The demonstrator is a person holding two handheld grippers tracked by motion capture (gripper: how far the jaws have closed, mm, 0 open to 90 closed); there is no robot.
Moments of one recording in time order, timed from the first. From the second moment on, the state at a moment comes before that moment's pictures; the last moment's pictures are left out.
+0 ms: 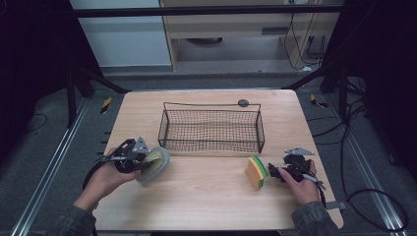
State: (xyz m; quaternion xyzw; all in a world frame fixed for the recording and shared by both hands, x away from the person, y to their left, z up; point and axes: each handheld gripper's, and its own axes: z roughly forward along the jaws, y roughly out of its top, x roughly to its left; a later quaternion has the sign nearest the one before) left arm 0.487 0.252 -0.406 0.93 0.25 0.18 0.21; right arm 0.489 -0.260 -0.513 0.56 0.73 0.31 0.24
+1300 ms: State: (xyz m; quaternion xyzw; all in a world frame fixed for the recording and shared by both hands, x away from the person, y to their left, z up) left arm 0.494 0.258 -0.336 0.91 0.21 0.30 0.19; right arm 0.488 -0.261 -0.513 0.56 0.73 0.31 0.24
